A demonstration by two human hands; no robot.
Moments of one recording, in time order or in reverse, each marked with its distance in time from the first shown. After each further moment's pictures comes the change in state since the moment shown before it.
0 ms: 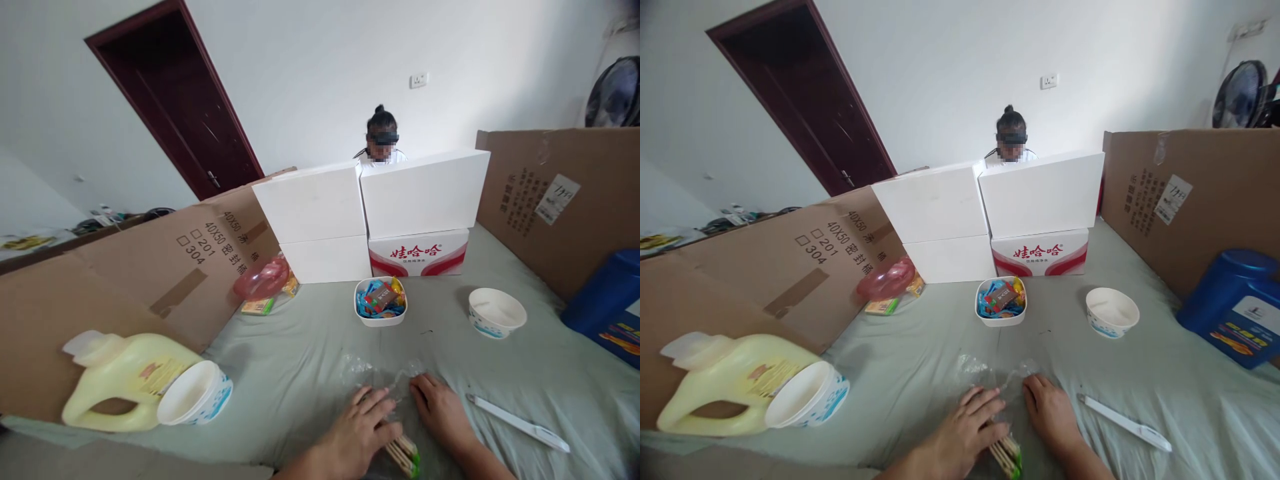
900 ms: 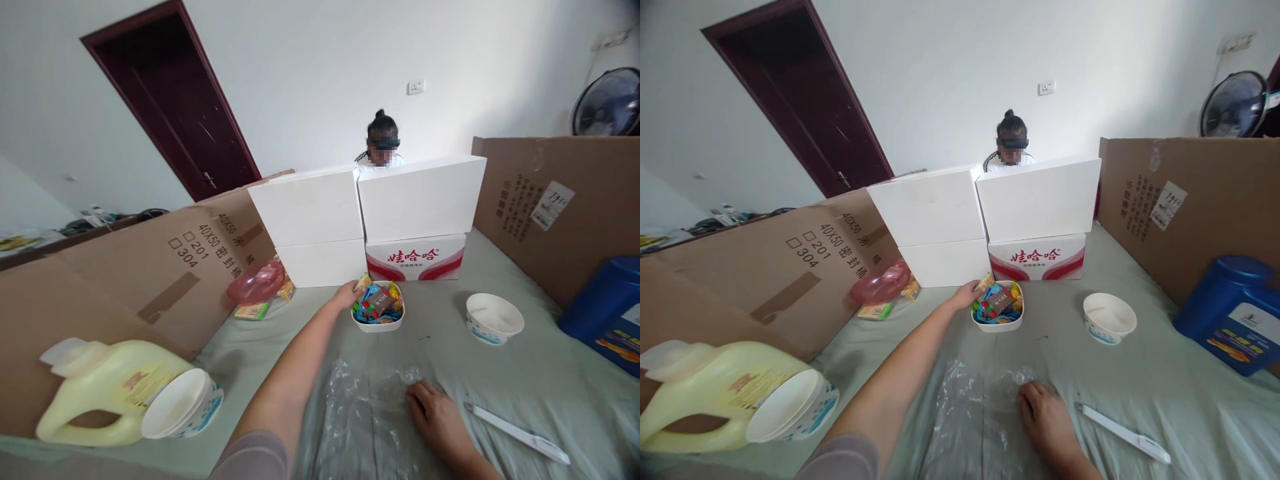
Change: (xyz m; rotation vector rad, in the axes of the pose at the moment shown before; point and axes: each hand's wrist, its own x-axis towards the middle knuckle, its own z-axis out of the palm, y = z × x) left_hand 0.164 -0.195 -0.094 -0.319 0.379 -0.756; right_hand 0.001 0.000 -0.002 0.014 -0.018 0.014
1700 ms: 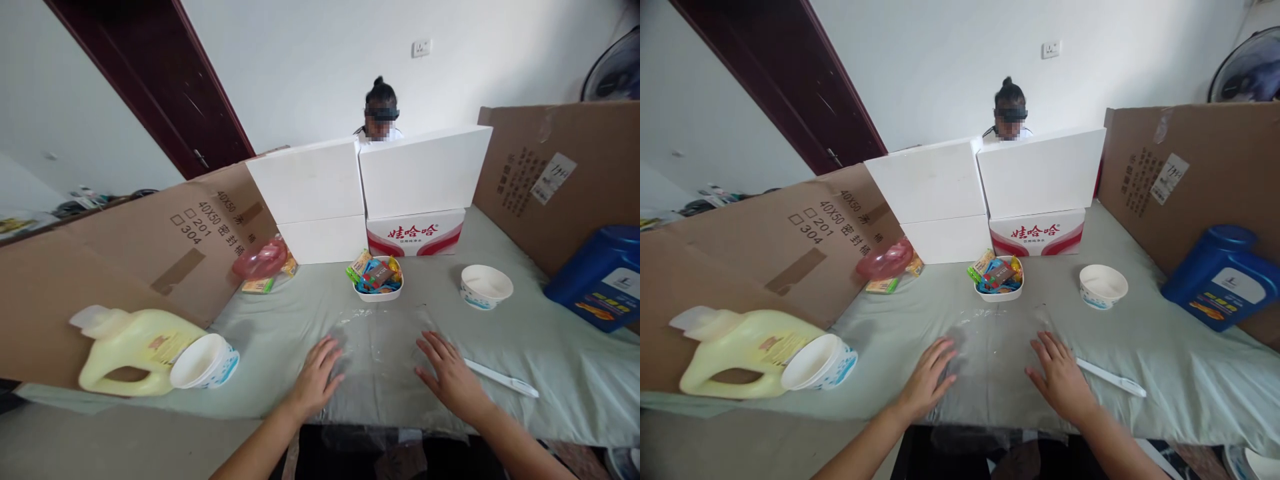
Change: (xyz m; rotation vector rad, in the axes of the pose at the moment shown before) left_hand -0.276 -0.087 0.006 0.284 -0.118 0.418; right_hand -0.030 0.016 -0.031 -0.285 0.014 -0.092
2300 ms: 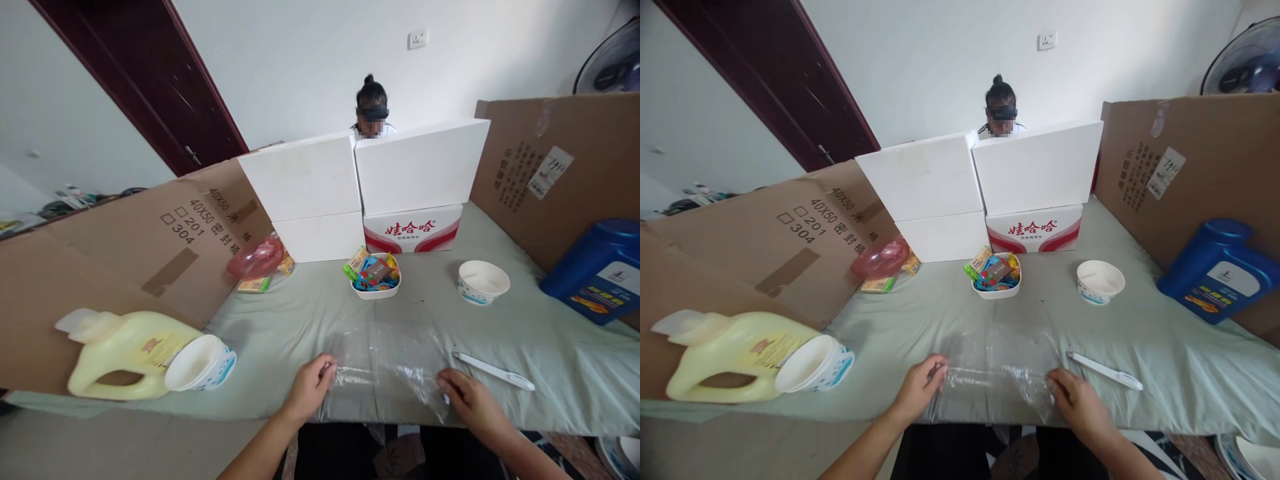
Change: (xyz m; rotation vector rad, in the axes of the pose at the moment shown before) left_hand -0.001 0.023 -0.007 -0.467 0.030 -0.379; right_hand -0.041 -0.002 -0.015 0.505 -0.052 0.201
